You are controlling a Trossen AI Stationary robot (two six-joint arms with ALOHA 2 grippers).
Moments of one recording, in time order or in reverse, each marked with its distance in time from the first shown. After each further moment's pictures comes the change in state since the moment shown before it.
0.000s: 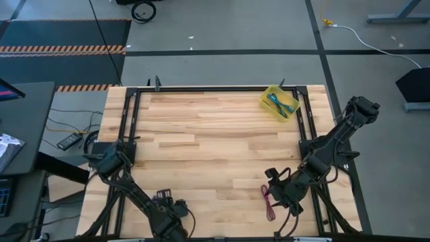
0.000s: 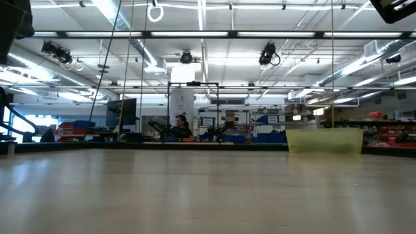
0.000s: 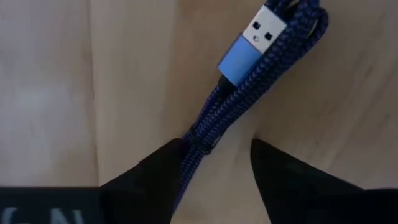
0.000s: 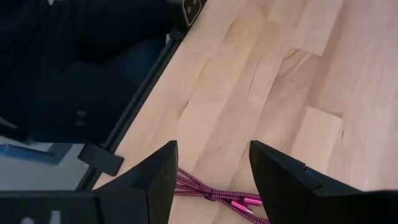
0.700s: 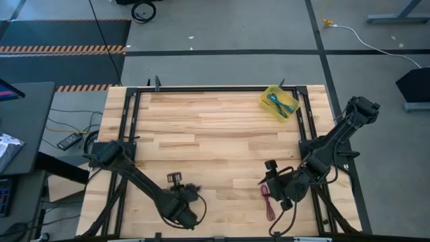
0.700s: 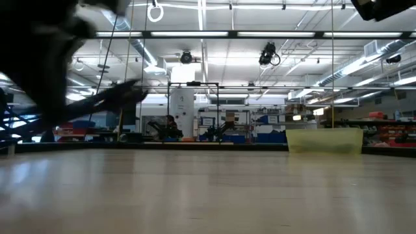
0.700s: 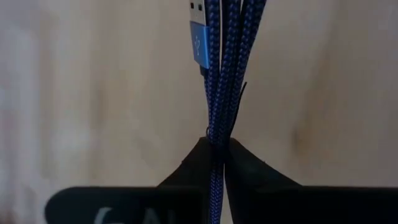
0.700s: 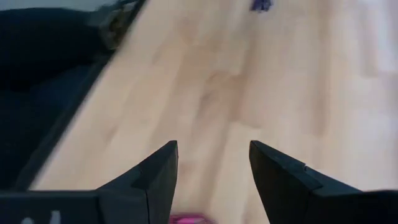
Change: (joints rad) left arm 0.142 -0.116 -0.020 -0.004 -0.316 0.132; right arm 0.000 0.007 0.000 0.002 0.303 -0.010
